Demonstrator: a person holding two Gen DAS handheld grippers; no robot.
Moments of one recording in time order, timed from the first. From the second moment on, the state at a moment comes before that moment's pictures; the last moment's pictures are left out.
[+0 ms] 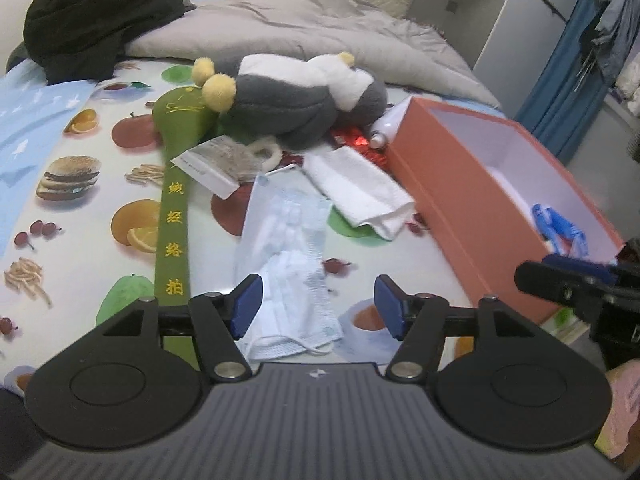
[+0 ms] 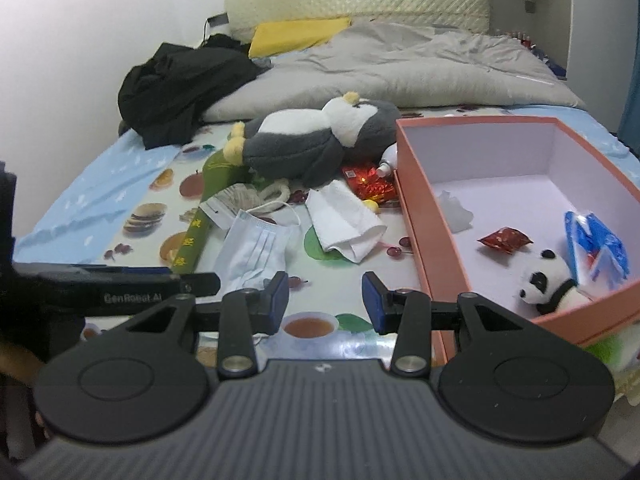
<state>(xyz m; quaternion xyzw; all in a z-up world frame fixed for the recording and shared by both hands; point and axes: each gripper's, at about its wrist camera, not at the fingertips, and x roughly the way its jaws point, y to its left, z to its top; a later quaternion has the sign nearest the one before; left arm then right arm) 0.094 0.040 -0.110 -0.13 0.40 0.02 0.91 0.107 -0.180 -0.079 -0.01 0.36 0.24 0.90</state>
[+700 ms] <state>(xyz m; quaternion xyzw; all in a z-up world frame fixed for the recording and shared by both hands) 0.165 0.067 -0.193 -0.15 0.44 0.03 0.88 0.234 -0.106 -0.140 -0.08 0.38 0.24 0.89</state>
